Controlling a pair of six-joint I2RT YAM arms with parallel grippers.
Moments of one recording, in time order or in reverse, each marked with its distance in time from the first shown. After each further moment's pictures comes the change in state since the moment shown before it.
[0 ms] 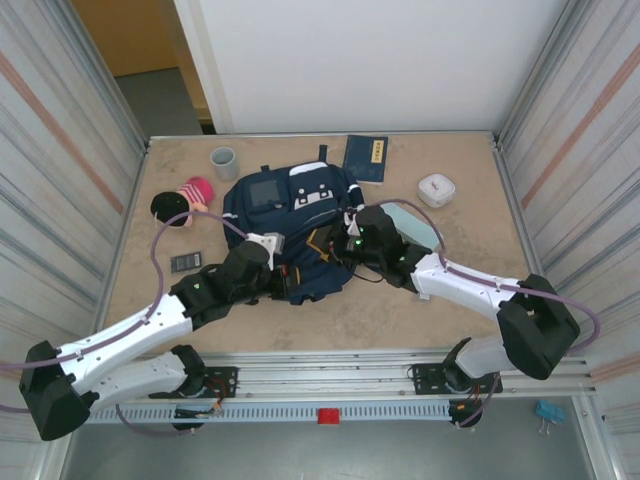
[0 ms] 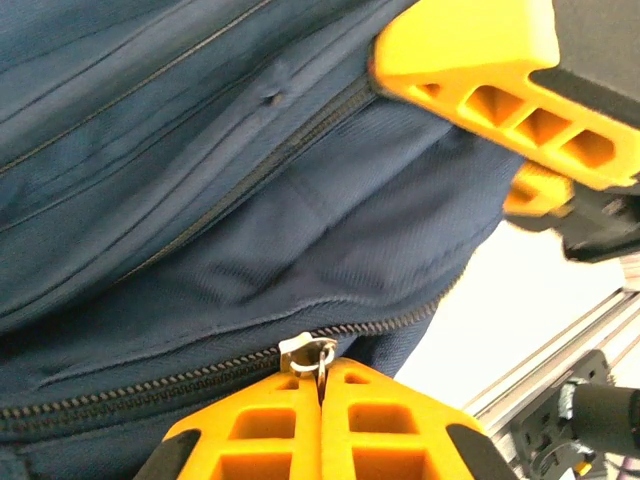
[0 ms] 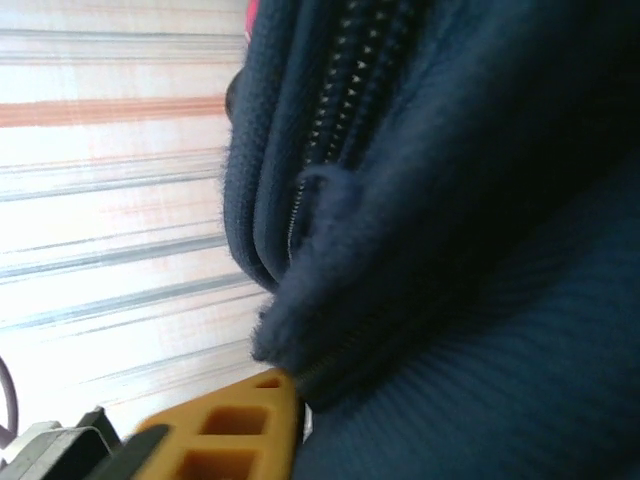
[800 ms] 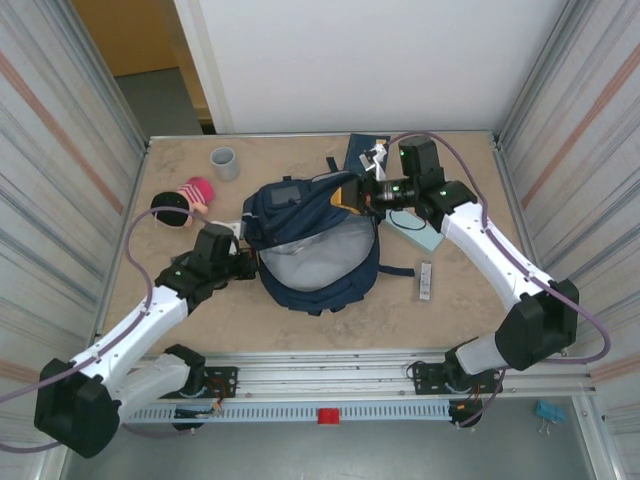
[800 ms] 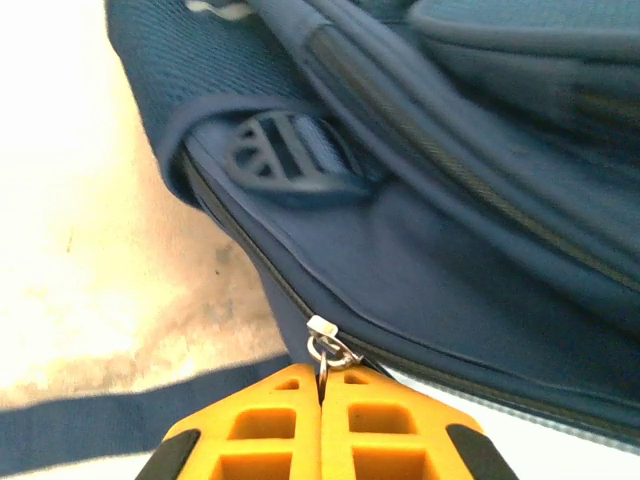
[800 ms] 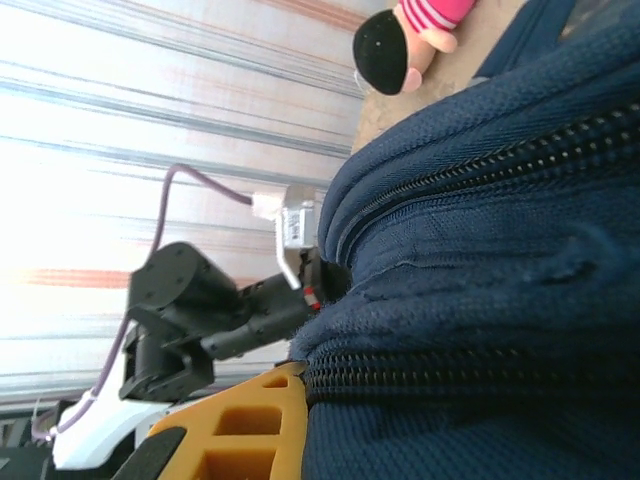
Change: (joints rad) left arm 0.436 0.031 -0.095 0.053 0.042 0.311; right arm -0.325 0.052 0.526 -0.600 -0.570 -0.587
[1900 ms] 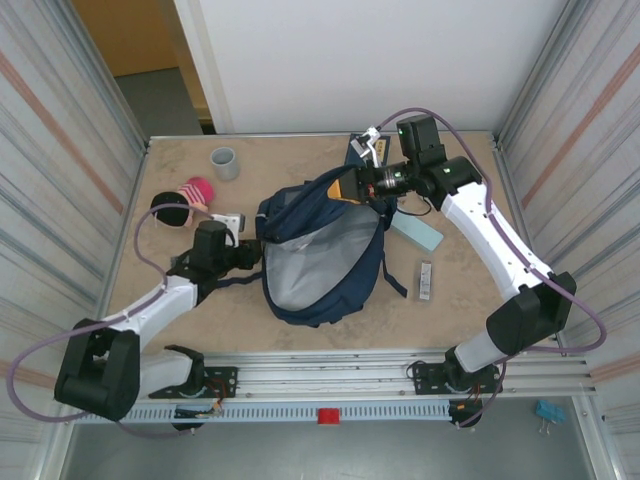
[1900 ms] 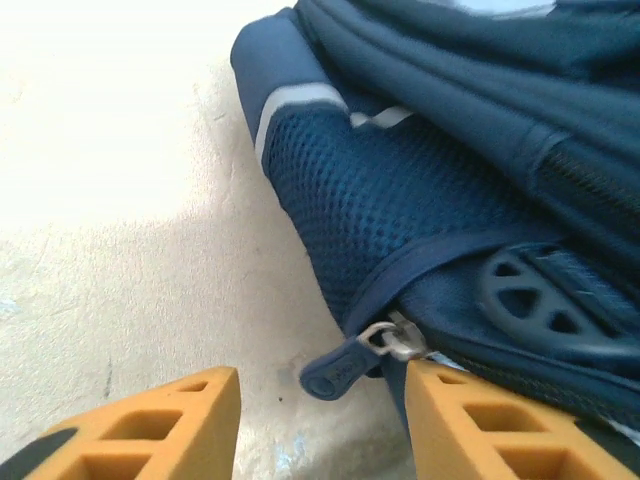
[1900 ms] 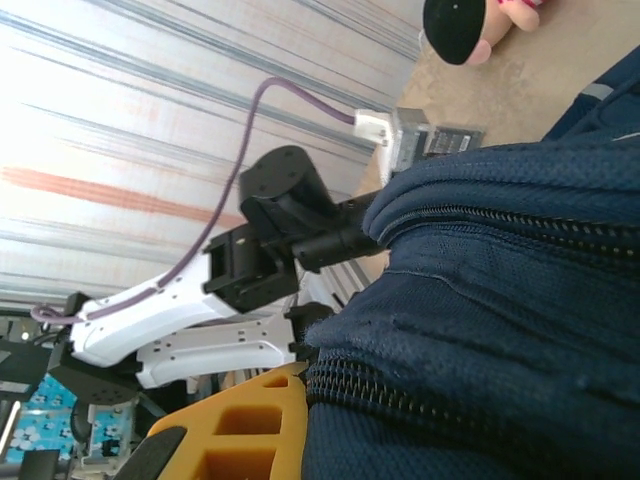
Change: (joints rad) left arm 0.133 0.156 -0.075 0.323 0.069 0.171; right arm 0.011 0.084 0.242 -0.260 -0.095 -0.242
